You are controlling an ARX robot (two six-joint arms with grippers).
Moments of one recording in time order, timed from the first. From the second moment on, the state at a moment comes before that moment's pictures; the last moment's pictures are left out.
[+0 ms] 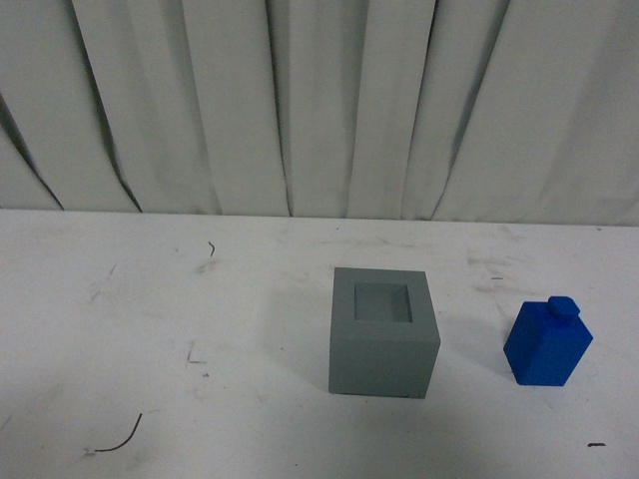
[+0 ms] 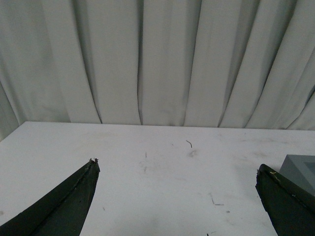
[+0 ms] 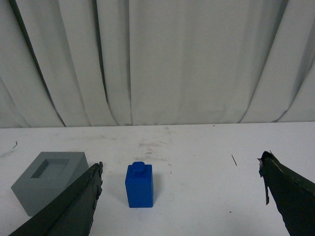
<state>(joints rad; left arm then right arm) 0.00 0.01 0.01 0.00 0.00 0.00 0.00 0.00 0.01 0.00 0.00 0.00</state>
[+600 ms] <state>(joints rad) 0.00 0.01 0.01 0.00 0.00 0.00 0.00 0.00 0.01 0.00 0.00 0.00</state>
